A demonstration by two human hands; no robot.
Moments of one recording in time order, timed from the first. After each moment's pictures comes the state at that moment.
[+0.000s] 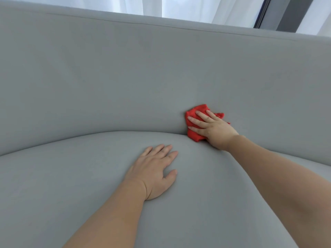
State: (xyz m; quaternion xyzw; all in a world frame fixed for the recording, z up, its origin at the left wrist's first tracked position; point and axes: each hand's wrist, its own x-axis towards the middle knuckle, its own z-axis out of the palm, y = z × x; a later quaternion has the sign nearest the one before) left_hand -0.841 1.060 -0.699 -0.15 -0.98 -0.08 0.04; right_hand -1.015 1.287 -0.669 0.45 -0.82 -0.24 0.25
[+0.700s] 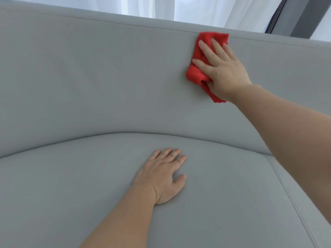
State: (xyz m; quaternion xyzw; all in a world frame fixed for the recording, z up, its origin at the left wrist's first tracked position) left_hand -0.840 1.059 -0.698 -0.15 -0.98 -0.09 0.04; right_hand -1.024 1.227 -0.514 0.39 -0.82 -0.16 0.39
